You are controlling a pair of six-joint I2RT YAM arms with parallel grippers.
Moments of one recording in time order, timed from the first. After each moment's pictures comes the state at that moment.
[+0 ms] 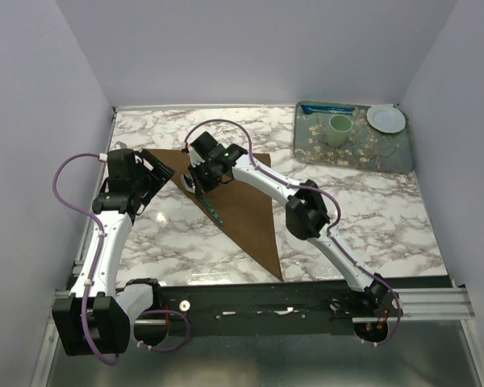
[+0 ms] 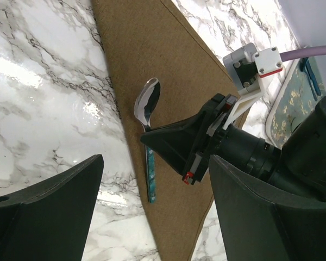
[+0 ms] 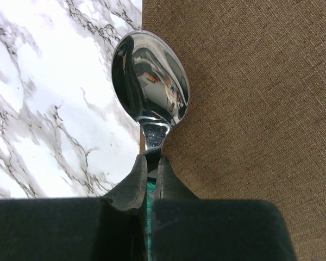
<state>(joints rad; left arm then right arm) 0.04 1.05 0.87 -0.47 0.13 -0.79 0.88 2.63 2.51 -0.83 -0.28 0.19</state>
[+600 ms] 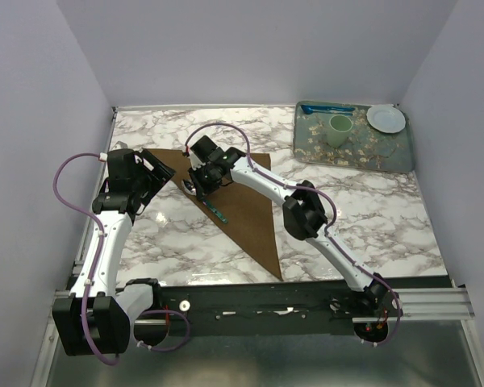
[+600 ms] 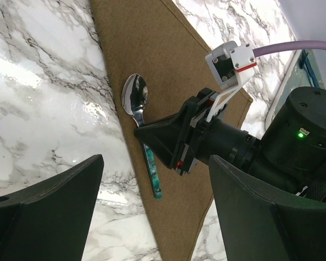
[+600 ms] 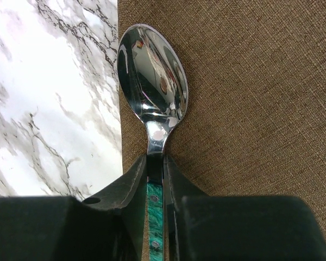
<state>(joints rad) 0.04 1.05 0.87 -0.47 0.13 -0.78 0.88 2.67 2.51 -0.82 -0.25 0.19</state>
